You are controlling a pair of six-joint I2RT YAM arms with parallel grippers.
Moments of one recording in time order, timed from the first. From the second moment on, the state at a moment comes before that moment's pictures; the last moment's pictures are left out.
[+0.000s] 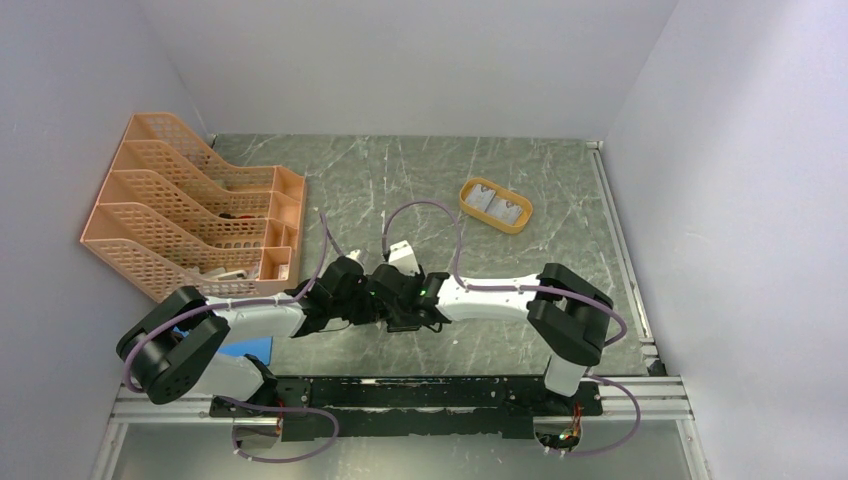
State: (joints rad) left arm -0.78 1.37 0.42 0.17 0.11 -0.93; right arm 1.14 1.74 1.03 -0.41 0.49 0.60
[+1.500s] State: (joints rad) left arm -0.78 1.39 0.42 0.19 0.11 -0.96; right arm 1.13 1.59 0.90 -0.40 0.48 0.64
